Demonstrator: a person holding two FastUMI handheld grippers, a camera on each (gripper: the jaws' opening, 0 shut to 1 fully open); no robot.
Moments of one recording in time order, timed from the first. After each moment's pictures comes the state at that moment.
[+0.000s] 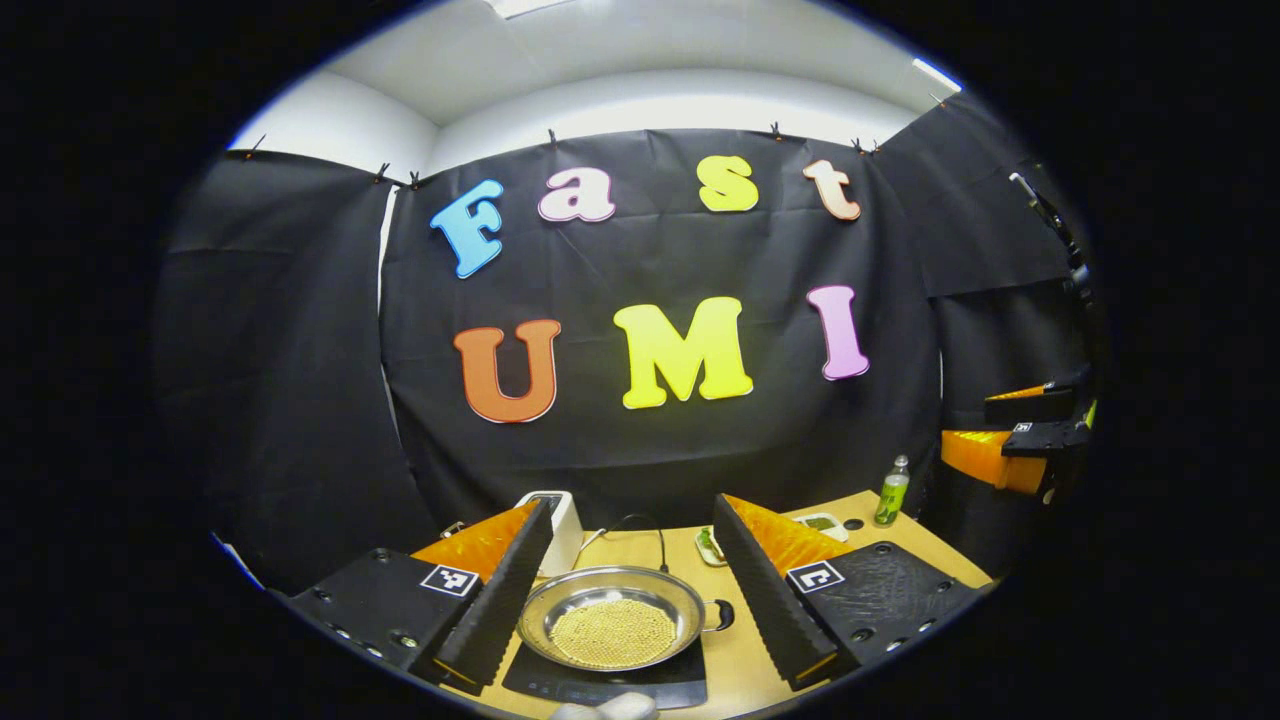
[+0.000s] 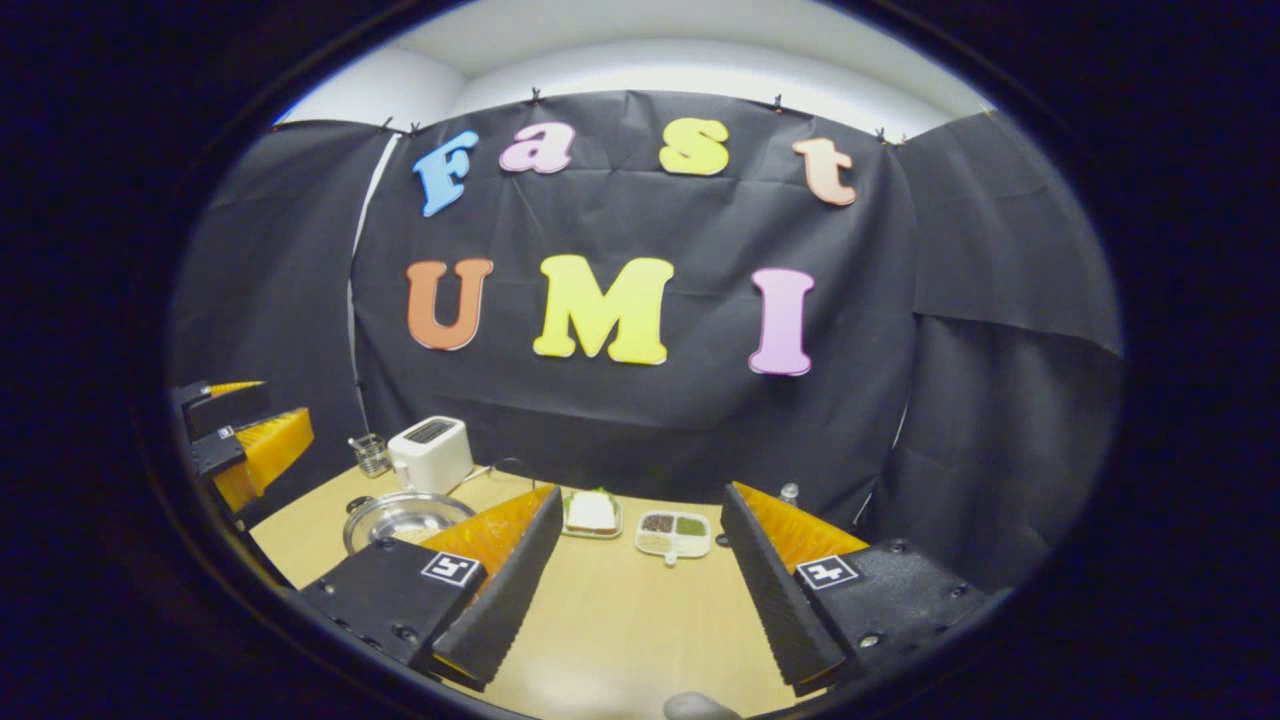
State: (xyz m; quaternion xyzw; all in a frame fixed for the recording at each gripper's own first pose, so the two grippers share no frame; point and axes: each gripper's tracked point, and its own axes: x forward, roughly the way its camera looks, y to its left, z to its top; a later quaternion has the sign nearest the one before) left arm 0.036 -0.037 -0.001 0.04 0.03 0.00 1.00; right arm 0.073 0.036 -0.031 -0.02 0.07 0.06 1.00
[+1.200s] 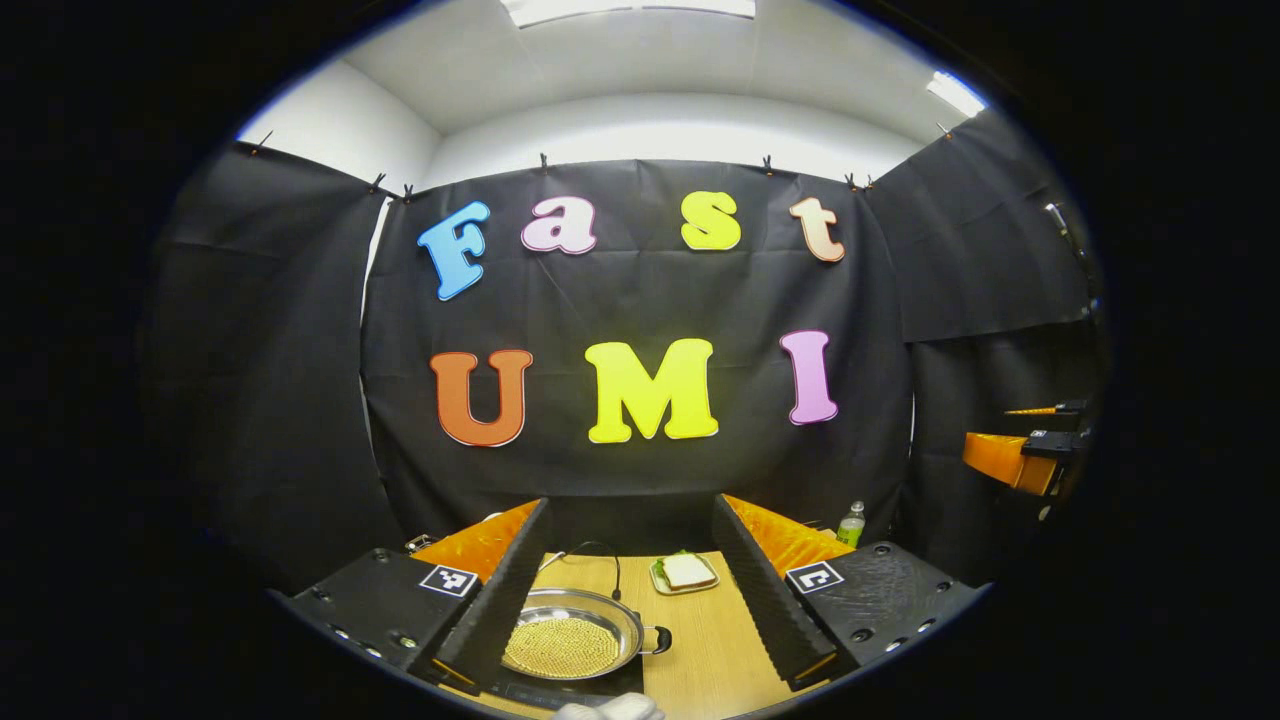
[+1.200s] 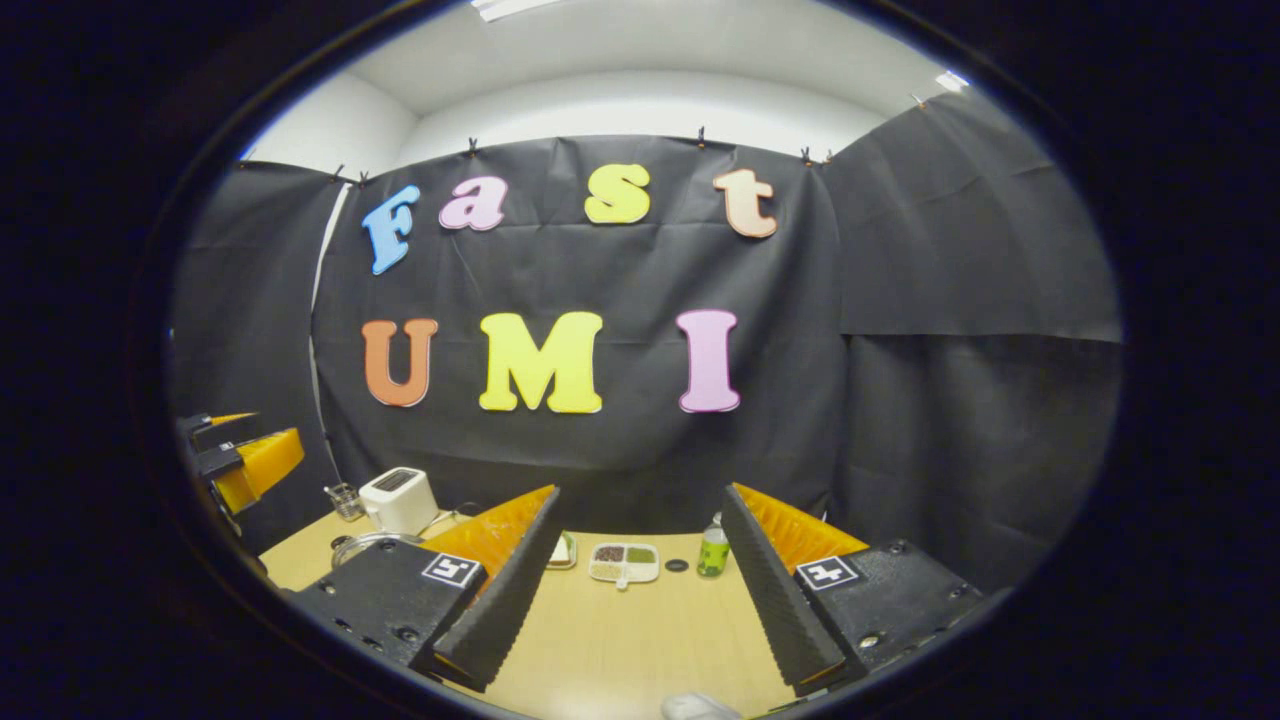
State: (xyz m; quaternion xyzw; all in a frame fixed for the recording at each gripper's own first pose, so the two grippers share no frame) left arm 0.030 -0.076 0.038 0.01 -0.01 -0.02 1.00; right arm 0.039 -0.035 0.012 0.01 0.03 0.00 1.00
